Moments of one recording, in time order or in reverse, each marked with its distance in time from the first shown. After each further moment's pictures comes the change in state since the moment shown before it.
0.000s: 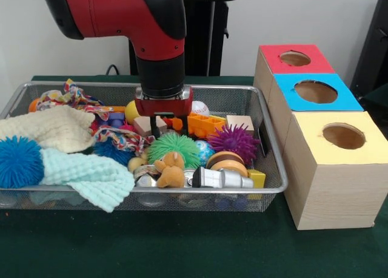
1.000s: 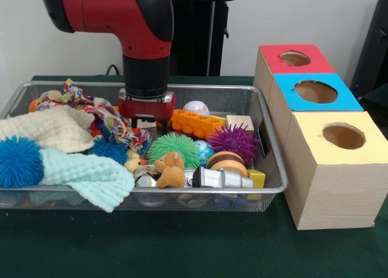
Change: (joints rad) arm 0.057 0.023 -0.152 0.001 0.016 -0.211 0.000
